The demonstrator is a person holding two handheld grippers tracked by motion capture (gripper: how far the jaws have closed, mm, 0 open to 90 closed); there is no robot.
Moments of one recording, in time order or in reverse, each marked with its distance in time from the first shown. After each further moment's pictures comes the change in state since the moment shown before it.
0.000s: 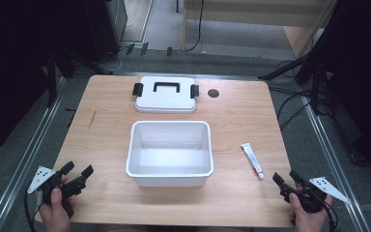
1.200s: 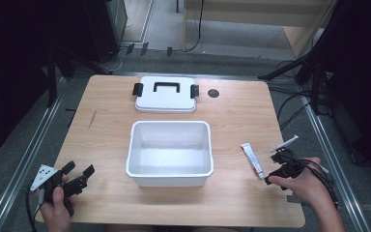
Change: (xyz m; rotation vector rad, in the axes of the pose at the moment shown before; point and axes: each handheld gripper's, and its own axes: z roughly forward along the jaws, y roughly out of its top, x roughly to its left) left arm -0.001 0.001 0.004 0.032 0.011 0.010; right arm 0.062 0.091 0.067 1.036 -0.218 -0.336
